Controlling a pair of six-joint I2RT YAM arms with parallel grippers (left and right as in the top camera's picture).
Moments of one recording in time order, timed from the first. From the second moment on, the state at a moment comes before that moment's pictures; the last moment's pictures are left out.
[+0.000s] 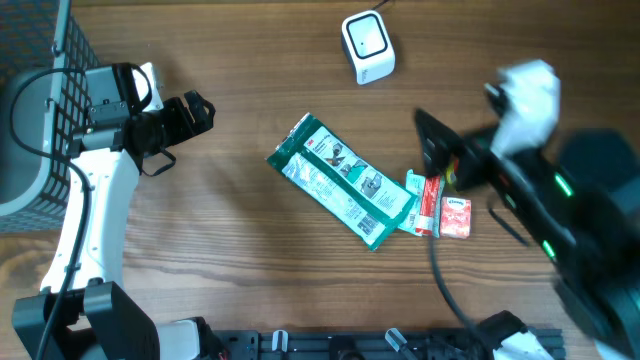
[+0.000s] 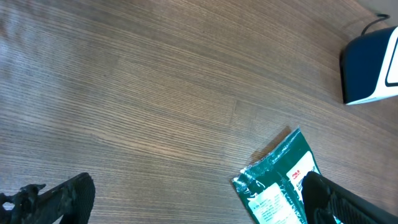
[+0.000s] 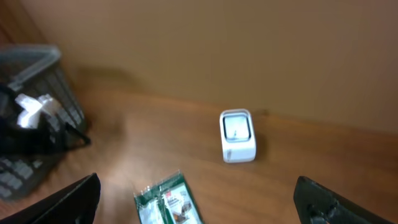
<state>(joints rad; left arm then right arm) 0.16 1.52 1.17 -0.64 0.27 -0.27 0.46 0.92 1.35 -0.72 0.05 0.13</state>
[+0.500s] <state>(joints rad) 0.16 1.52 1.17 -0.64 0.27 -0.27 0.14 0.19 0.72 -0.33 -0.02 0.12</state>
